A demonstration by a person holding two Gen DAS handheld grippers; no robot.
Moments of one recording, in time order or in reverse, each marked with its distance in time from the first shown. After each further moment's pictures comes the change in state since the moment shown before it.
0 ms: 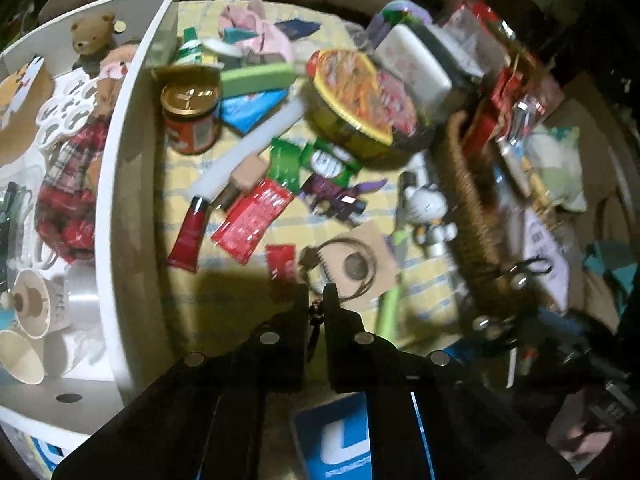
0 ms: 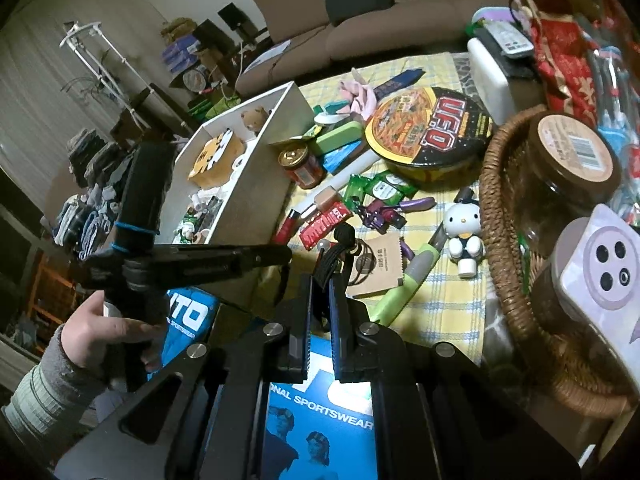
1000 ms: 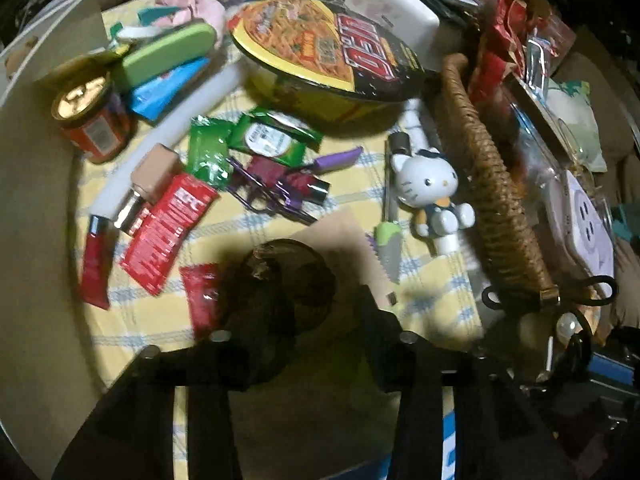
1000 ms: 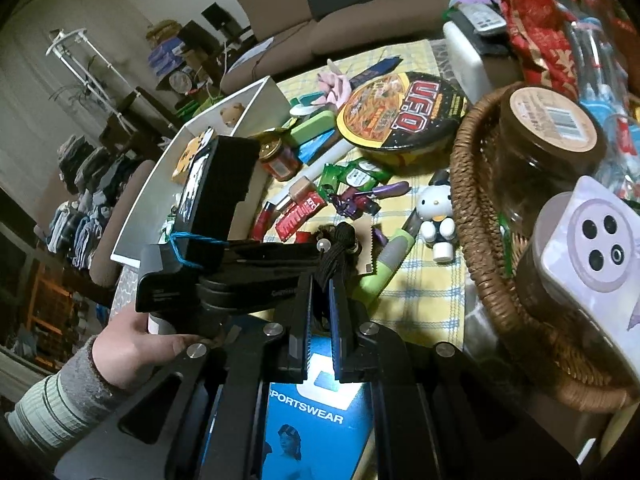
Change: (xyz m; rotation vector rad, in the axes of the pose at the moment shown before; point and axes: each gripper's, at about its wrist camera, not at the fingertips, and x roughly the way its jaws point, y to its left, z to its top) left arm 0.079 -0.053 -0.002 0.129 0.053 0.101; right arm 0.007 -0.027 -0.008 0.039 0.020 -0.024
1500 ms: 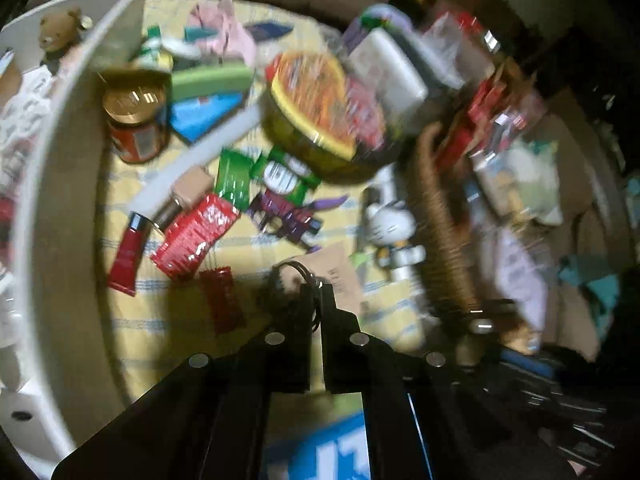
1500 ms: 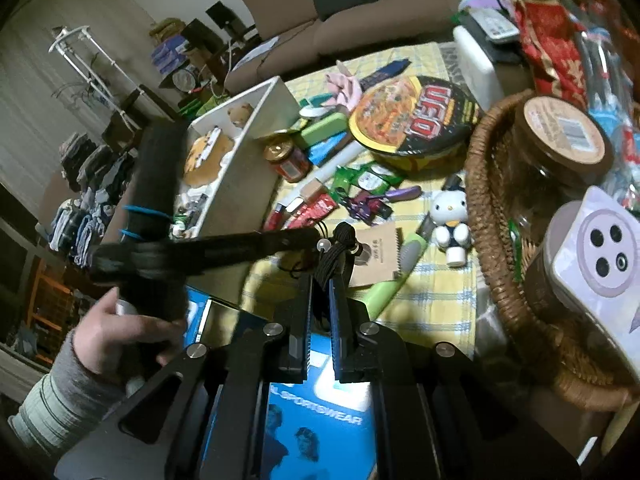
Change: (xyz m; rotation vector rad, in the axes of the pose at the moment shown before) left arm -0.073 0.054 -0.005 -0.149 -0.103 -0.231; right arm -0.005 0.018 0.006 -0.010 -0.004 0.008
